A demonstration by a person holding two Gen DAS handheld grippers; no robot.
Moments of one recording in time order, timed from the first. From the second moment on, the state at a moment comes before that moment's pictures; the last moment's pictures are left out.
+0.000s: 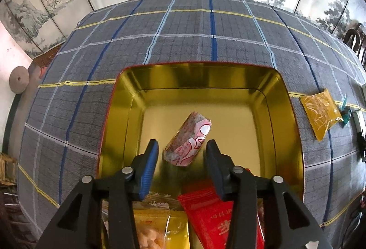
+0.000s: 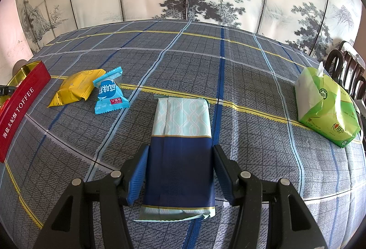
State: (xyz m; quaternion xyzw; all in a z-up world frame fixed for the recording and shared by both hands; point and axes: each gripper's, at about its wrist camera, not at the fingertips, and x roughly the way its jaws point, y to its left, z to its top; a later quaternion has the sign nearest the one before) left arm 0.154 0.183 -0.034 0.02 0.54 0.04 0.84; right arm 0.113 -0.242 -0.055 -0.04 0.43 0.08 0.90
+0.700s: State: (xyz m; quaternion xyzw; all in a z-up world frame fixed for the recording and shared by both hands) left arm 0.107 0.173 0.013 0.04 0.49 0.06 0.87; right arm 0.113 -0.242 -0.055 -0.04 0.43 0.08 0.90
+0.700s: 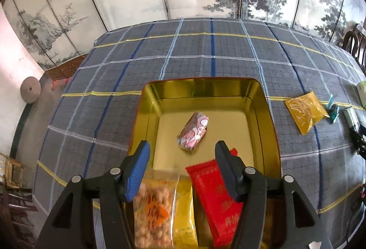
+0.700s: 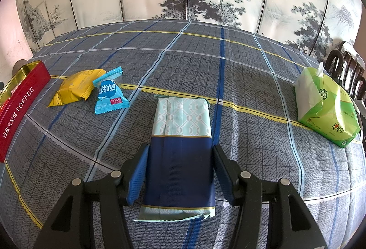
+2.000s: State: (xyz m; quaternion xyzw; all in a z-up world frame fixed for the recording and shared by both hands) left arm 0.020 0.199 0.023 -0.01 0.45 0.11 0.89; right arm 0.105 -0.219 -0.028 -0.01 0.48 -0.01 0.88
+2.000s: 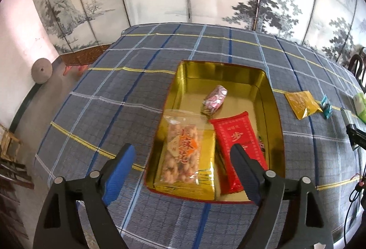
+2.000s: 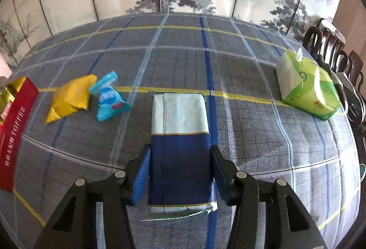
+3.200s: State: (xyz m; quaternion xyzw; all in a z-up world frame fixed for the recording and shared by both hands) left arm -0.028 0.286 0.016 -0.07 0.45 0.18 0.87; right arm 0.054 0.084 0.018 -0.04 0.47 0.25 0.84
